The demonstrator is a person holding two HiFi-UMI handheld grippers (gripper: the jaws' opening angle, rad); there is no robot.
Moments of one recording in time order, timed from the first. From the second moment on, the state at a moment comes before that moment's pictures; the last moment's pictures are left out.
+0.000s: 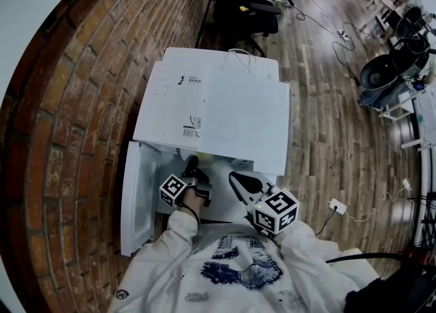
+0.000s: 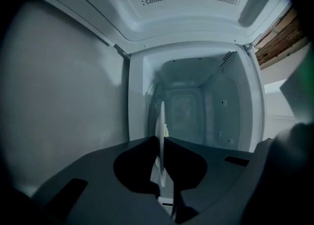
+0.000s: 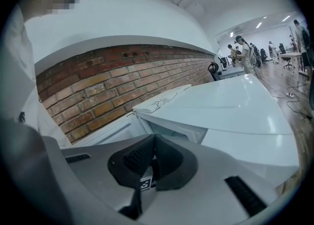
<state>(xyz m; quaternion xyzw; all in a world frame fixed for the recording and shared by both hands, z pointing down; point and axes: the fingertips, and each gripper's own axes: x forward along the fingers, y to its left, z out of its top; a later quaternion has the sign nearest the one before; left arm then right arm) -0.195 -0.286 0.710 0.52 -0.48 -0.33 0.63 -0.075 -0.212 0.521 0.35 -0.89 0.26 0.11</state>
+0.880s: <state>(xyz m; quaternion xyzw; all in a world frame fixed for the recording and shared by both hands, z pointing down) -0.189 -0.280 0.718 0.53 -0.50 -0.28 0.63 -0.074 -0.211 0.524 0.35 -0.89 0.27 0.11</state>
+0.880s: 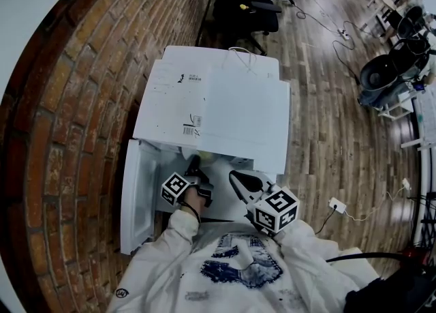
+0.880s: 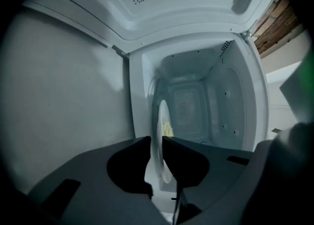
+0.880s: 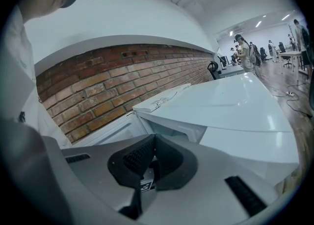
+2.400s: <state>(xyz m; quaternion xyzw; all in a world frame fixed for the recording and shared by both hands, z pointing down) -0.165 -0.265 0.706 0.53 -0.46 -0.31 0.64 -0.056 -0.191 0.525 0.36 -0.88 0.27 0.10</state>
